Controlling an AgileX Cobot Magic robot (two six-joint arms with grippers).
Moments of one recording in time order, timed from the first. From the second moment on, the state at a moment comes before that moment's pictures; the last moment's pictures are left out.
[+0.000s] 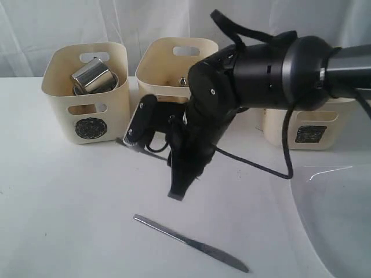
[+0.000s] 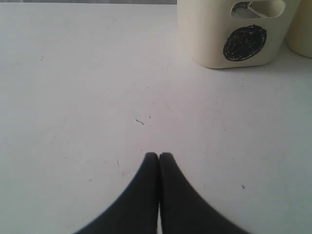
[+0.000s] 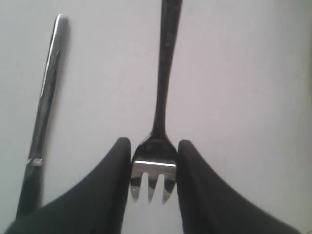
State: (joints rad) left arm 0.10 0.00 0.02 -0.28 0.40 0.26; right arm 0.60 1.81 -1.30 -0.05 0.75 -0.56
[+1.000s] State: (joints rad) left arm 0.10 0.00 0.02 -0.28 0.40 0.26; right arm 0.32 2.09 -1.48 0.12 -0.36 -0.24
